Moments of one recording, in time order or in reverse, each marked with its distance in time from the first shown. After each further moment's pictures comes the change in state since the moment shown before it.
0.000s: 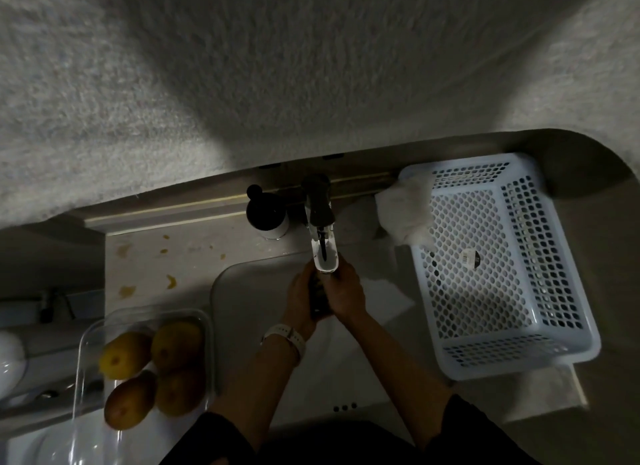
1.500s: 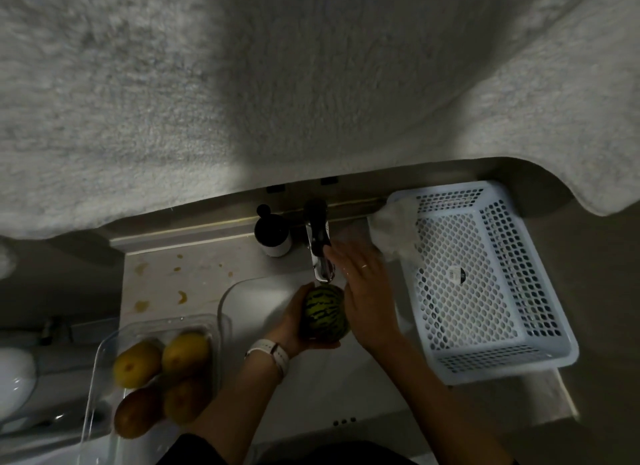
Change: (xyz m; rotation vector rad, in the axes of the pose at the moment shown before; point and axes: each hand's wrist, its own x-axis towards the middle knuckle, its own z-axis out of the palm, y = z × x) left_hand -0.038 0.016 -0.014 0.047 -0.144 -0.263; right_hand -0.060 -0.053 -0.074 -0.458 0.281 -0.906
